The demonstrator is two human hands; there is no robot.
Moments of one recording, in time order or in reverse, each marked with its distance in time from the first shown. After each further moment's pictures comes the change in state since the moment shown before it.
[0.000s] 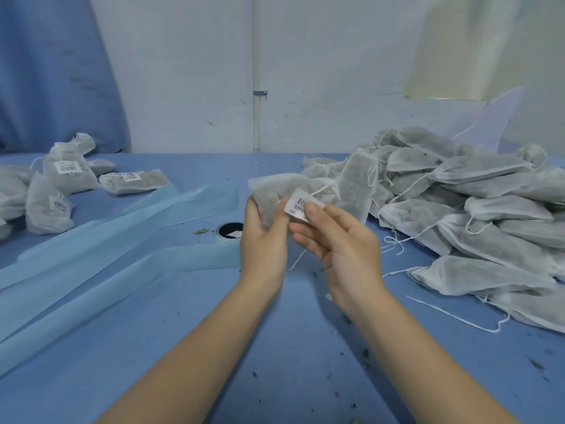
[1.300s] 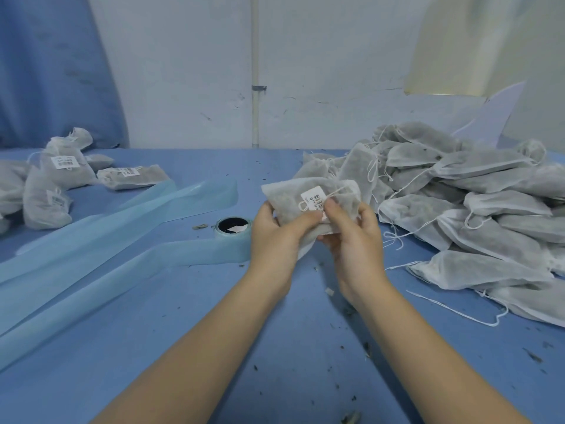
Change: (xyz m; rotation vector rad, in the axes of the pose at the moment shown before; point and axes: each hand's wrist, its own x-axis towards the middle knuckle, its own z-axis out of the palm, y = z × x) left_hand -0.009 0.011 0.011 -0.095 -0.038 -0.273; right_hand 0.014 0.008 -0.015 -0.080 0.186 -0.080
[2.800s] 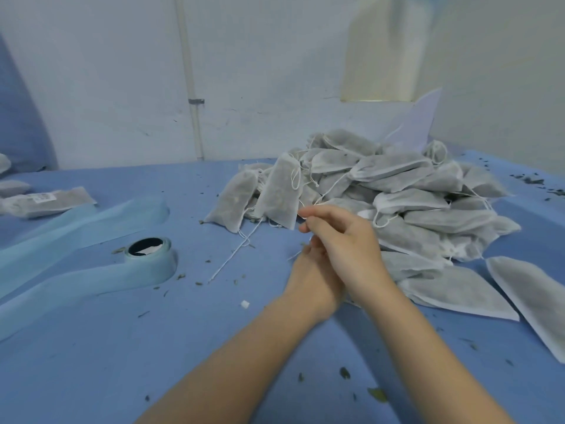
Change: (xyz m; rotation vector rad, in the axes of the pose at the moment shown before) left_hand -0.031 -0.072 0.116 1.457 -0.568 0.478; right_hand 0.011 -0.067 -0.084 -0.573 -0.045 -0.192
